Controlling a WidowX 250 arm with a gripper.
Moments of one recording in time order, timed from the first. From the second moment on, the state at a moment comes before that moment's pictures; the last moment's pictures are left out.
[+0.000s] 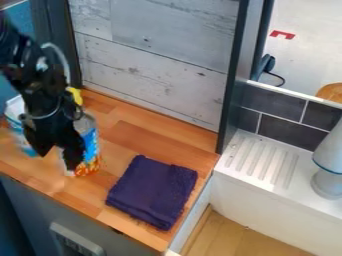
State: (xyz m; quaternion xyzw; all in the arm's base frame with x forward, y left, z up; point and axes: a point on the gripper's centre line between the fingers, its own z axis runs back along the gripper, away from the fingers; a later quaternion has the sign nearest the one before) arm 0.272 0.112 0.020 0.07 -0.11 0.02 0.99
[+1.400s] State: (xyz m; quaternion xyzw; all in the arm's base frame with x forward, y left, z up) arm 0.336 0.095 0.067 0.11 -0.11 0.02 0.99
